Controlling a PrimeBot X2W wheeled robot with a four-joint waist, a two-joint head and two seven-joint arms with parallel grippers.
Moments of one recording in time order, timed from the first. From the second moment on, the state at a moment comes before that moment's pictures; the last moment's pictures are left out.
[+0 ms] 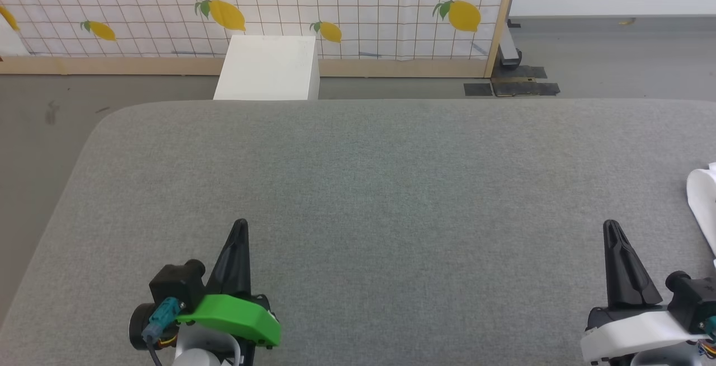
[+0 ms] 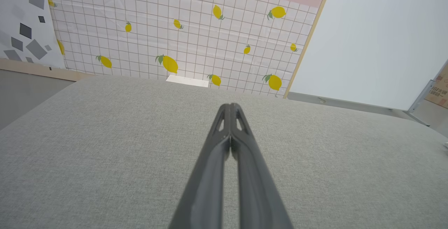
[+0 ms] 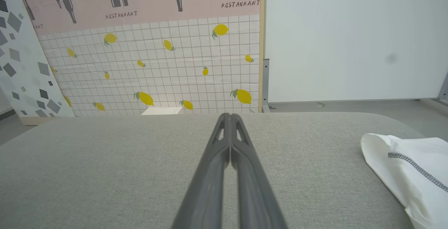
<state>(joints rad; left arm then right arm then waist) -0.05 0.05 -0.11 0.18 -0.28 -0.04 -0.24 0.09 -0.05 -0.11 -0.01 0.12 0.13 -0.18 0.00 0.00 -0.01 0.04</state>
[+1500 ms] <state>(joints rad) -0.04 0.05 -0.07 0.11 -0.17 -0.03 -0.15 0.07 -0.05 -0.07 -0.01 0.08 0.13 -0.11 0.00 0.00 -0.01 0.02</state>
